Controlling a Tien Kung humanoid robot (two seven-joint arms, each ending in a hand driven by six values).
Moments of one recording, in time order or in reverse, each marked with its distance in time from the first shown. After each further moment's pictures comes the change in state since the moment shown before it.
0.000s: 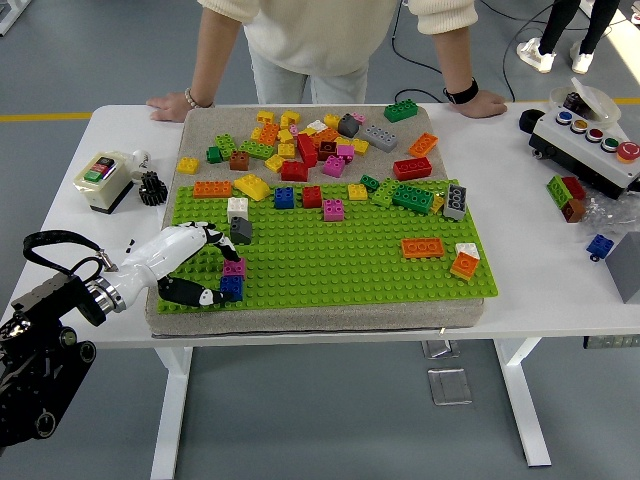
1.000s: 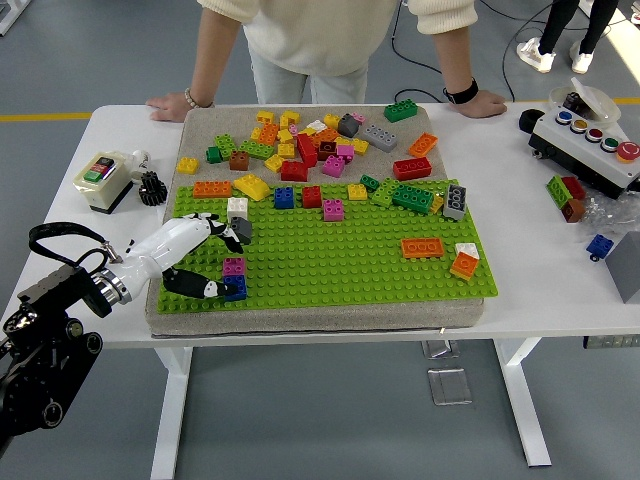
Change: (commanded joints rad) left arm -0.024 -0.008 -0.001 0.009 0.000 0.000 0.001; right arm -0.002 0.001 -0.003 0.000 0.002 -0.002 0.001
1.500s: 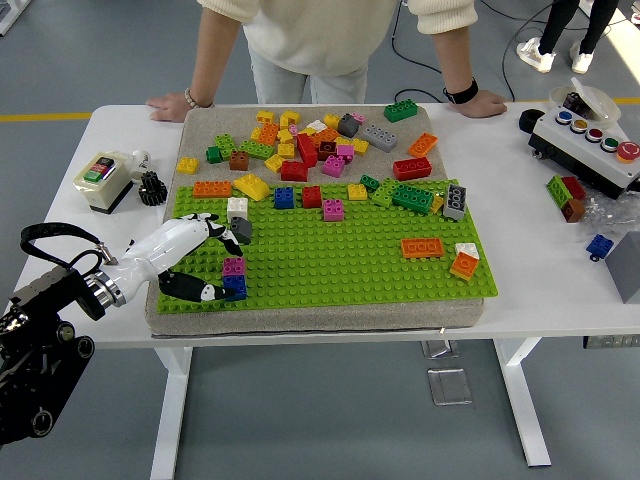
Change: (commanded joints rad) left arm 0.036 0.015 -0.009 -0.059 0.000 -0.030 -0.003; right arm 0.000 0.002 -0.002 0.000 0.000 -0.003 0.004
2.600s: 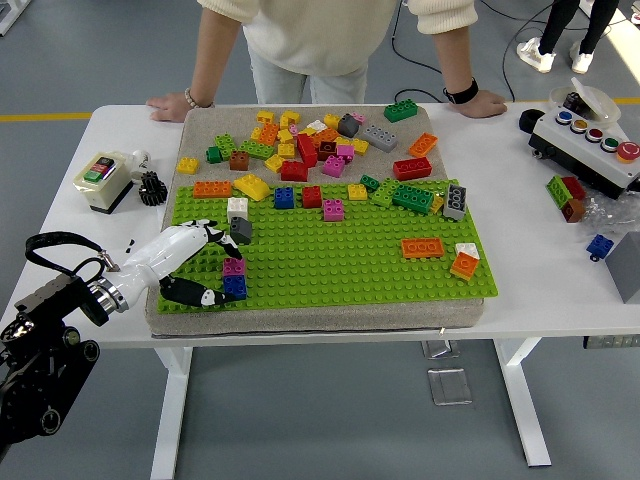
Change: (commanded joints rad) left arm -0.023 -0.020 0.000 0.092 0.000 0.054 -0.030; right arm 0.004 0.000 0.001 0.000 0.004 -0.005 -0.017
